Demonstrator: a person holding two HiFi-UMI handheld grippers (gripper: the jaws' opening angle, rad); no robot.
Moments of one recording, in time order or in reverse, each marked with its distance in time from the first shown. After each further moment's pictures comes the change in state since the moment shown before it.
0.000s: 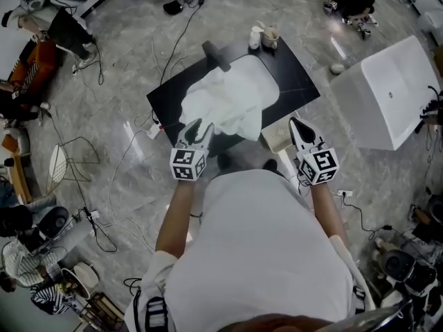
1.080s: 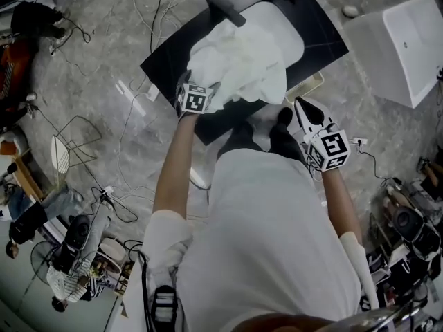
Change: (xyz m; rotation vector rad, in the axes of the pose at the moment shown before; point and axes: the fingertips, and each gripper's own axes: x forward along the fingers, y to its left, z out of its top) left arm 0.150 0.172 -0.193 0.207 0.565 -0.049; right arm 0.094 0.056 -0.090 0.083 0.251 -0.026
